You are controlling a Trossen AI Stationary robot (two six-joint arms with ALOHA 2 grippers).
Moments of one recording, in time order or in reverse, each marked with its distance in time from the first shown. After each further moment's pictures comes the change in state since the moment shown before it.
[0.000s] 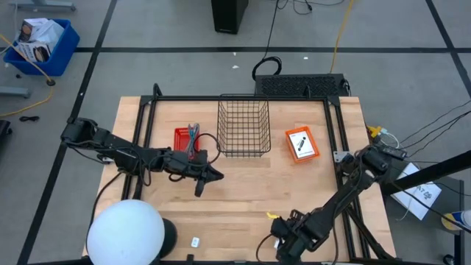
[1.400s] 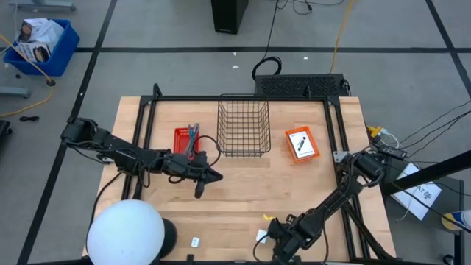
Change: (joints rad) left arm -0.028 0.000 0.000 -0.023 -0.050 -0.009; right arm -0.028 0.101 -0.197 0.236 -0.005 -0.006
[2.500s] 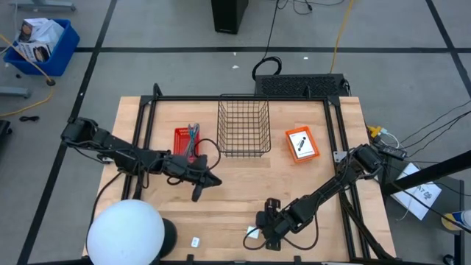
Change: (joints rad) left arm -0.014 0.000 0.000 0.002 0.066 0.006; right arm -0.119 -0.073 -0.004 0.188 0.104 -0.524
